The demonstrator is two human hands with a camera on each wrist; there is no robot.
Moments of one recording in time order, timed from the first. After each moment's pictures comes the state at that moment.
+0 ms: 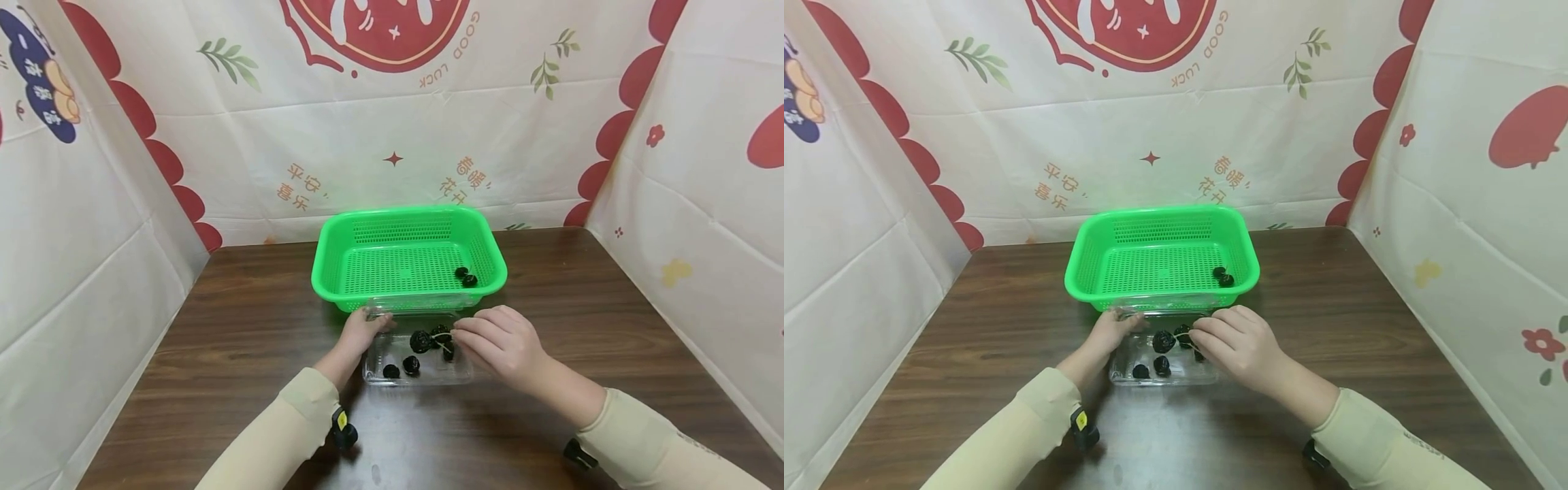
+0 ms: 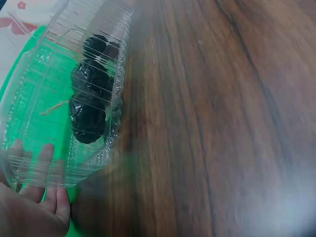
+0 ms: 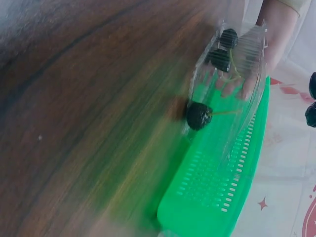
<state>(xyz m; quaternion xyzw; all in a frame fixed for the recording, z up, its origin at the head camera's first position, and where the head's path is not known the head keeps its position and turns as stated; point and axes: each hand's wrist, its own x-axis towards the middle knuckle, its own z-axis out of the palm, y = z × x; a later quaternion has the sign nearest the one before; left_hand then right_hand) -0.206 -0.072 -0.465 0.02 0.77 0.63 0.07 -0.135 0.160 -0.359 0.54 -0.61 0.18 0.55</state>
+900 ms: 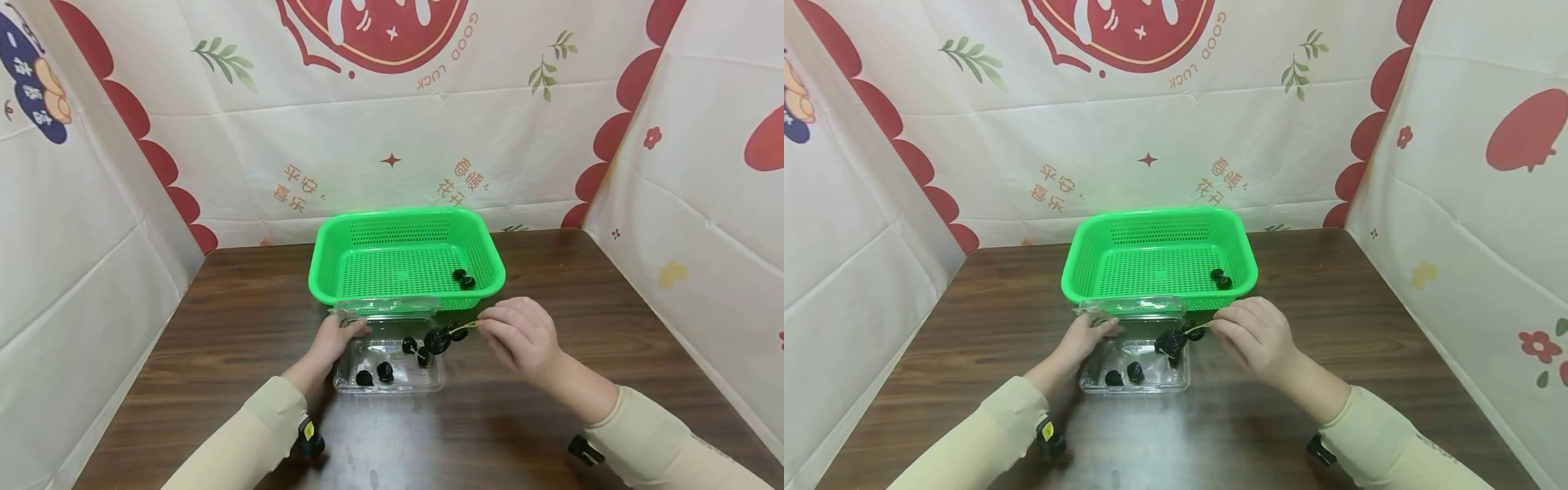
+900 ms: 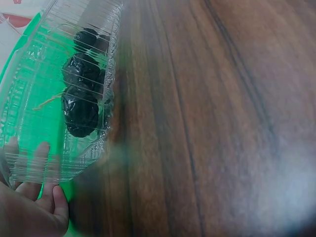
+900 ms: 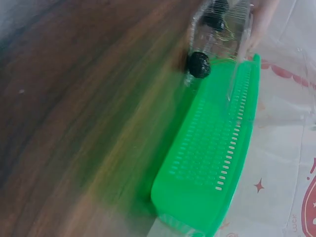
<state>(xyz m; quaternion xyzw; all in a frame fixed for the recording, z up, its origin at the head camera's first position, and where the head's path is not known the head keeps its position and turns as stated) -0.201 -0.113 -0.464 0.04 0.79 0.61 0.04 -0.138 0.169 -0.343 0.50 -0.59 0.24 0.59</state>
